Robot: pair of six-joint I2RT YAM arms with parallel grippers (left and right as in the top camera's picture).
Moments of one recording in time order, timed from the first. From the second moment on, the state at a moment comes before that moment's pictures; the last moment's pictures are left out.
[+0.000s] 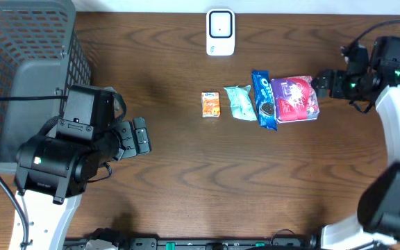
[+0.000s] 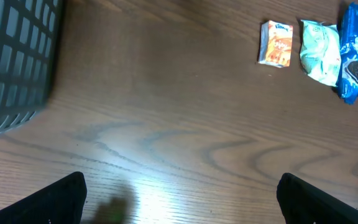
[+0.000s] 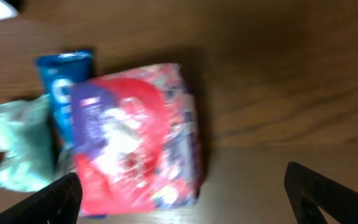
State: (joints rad) left arm -0.26 1.13 1.41 -1.38 -0.01 -0.44; right arm -0.26 1.77 1.39 -0.75 -0.31 -0.11
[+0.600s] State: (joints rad) left arm -0.26 1.13 1.41 -1.38 -0.01 -0.44; right arm -0.29 2.07 1.39 -0.65 -0.57 -0.19
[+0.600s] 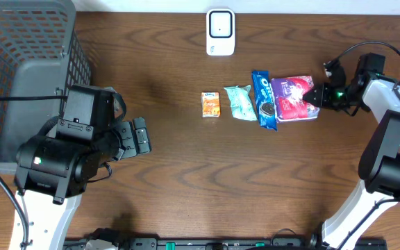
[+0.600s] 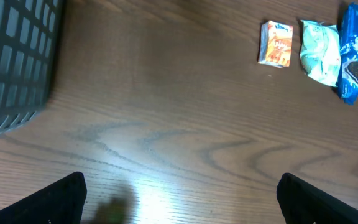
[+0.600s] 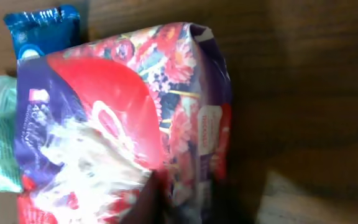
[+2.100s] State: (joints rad) left arm -0.26 1.13 1.41 -1.38 -0.01 -0.44; right arm 0.20 2.04 1.36 -0.75 1.04 0.21
